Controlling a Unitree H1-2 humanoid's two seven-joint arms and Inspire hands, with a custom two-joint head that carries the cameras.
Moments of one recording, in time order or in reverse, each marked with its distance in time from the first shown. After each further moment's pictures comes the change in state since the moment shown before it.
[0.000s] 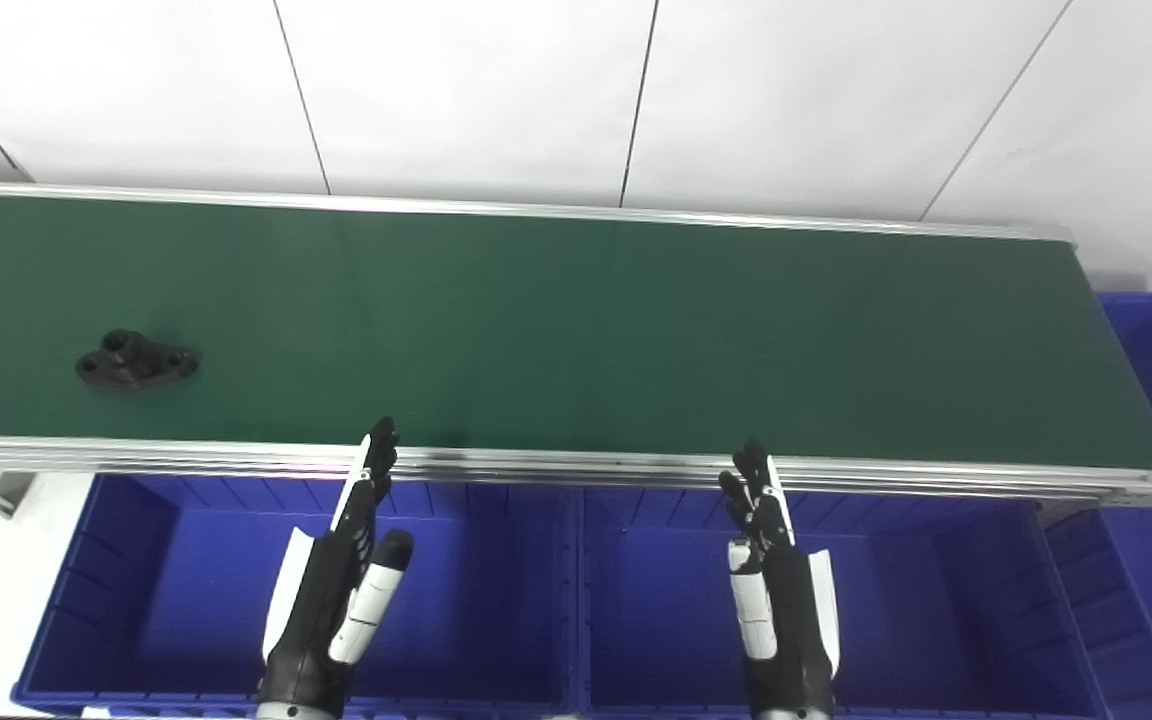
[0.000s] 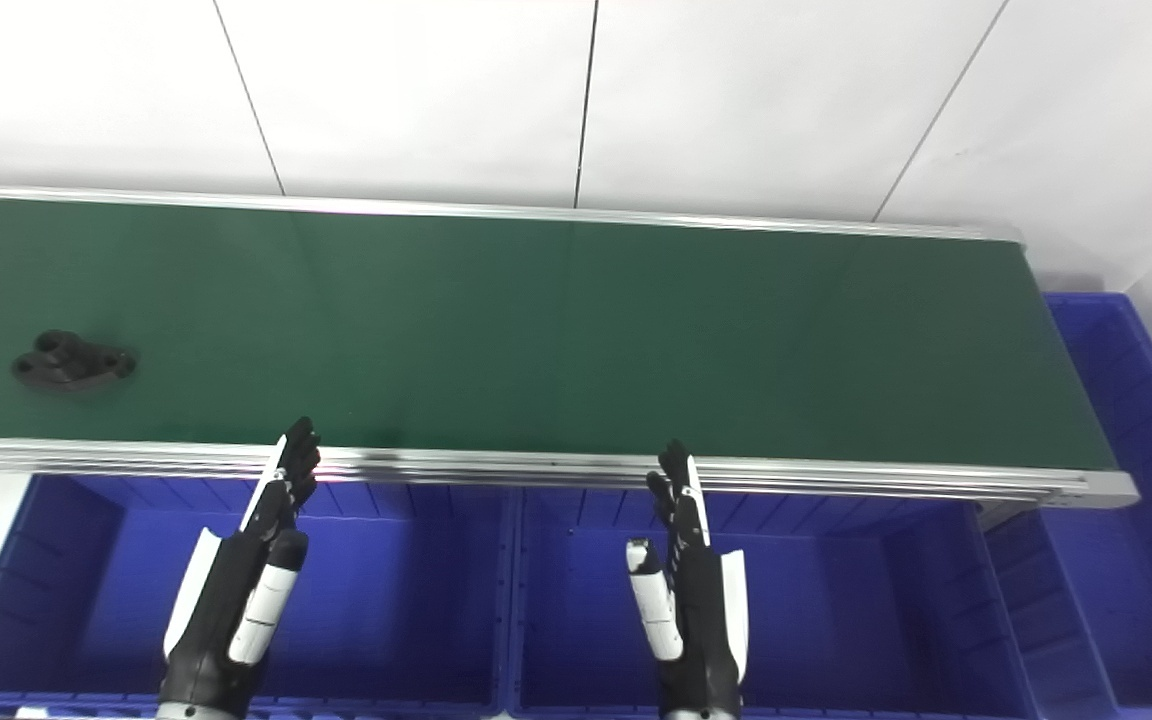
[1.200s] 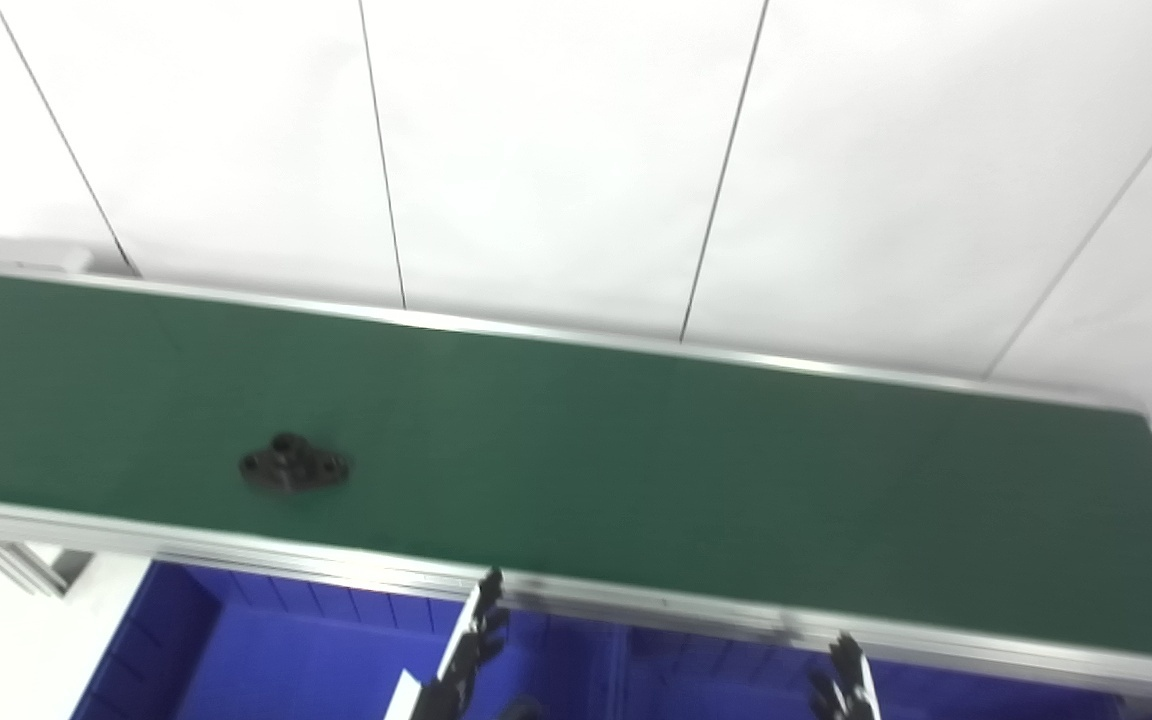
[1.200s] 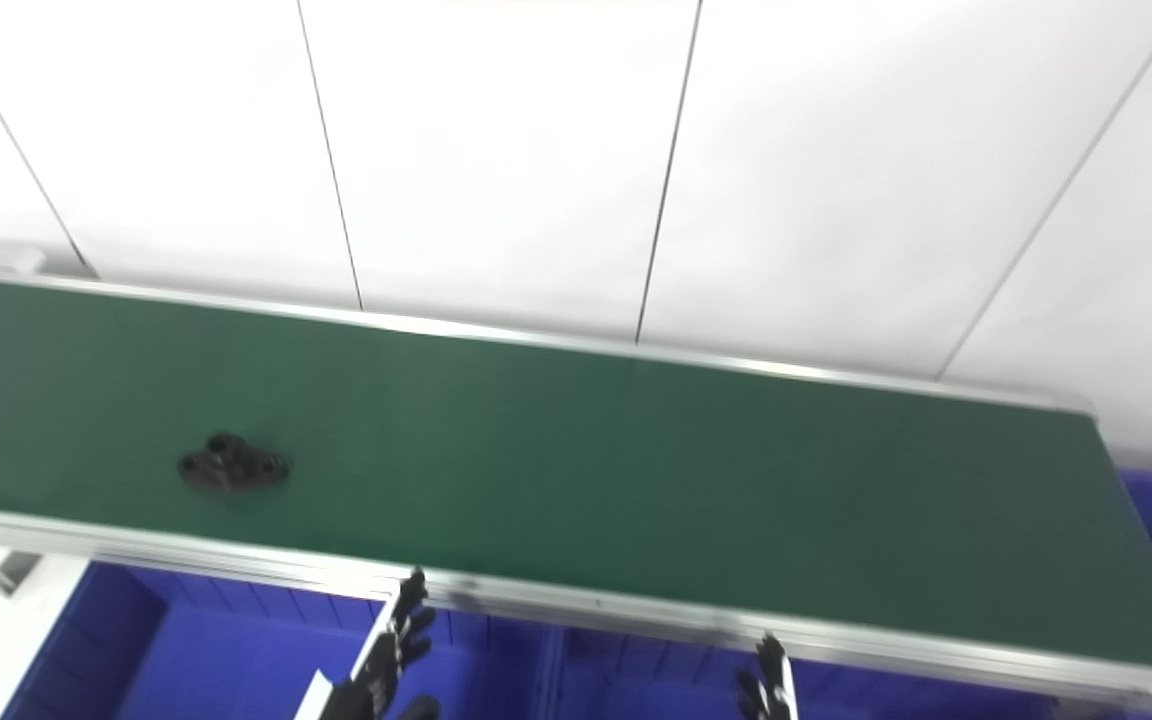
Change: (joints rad) left arm -0.005 -0.063 -0.069 0.179 0.066 -0.114 0.066; right arm -0.040 -0.095 -0.107 0.222 0.106 -0.217 0.041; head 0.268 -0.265
